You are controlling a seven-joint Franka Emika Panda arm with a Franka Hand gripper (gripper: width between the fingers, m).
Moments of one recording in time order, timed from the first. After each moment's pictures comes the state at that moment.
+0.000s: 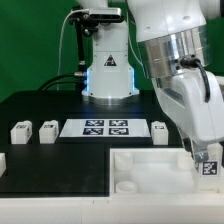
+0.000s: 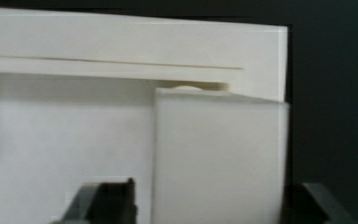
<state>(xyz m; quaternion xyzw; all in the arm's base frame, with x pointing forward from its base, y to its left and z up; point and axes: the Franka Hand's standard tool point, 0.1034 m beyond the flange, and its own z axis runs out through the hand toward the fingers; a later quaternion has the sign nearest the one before) 0.622 0.097 0.078 -0.73 0.68 0.04 0.12</state>
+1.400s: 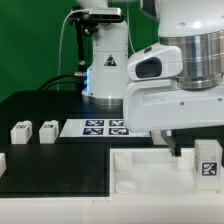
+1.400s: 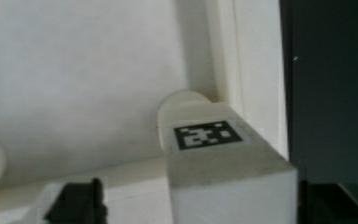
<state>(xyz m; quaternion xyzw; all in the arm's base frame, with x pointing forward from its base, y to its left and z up) 0.625 0.107 0.081 -0.99 0.08 0.02 0.07</state>
